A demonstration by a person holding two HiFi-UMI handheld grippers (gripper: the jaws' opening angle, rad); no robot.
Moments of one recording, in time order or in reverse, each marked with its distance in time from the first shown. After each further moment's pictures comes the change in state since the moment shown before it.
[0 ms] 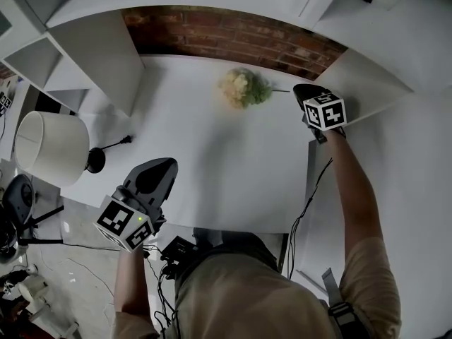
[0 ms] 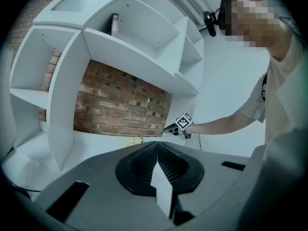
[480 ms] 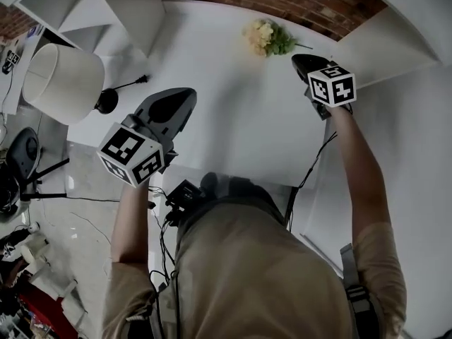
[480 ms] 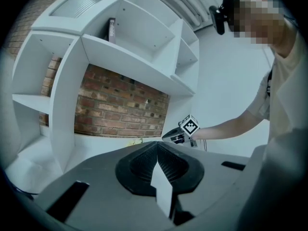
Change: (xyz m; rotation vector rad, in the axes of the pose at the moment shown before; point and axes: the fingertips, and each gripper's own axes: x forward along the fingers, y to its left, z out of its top) left arm -0.007 -0.003 0.008 0.040 -0.014 -0.008; right arm -0.022 0.119 0.007 0.006 -0.041 0.197
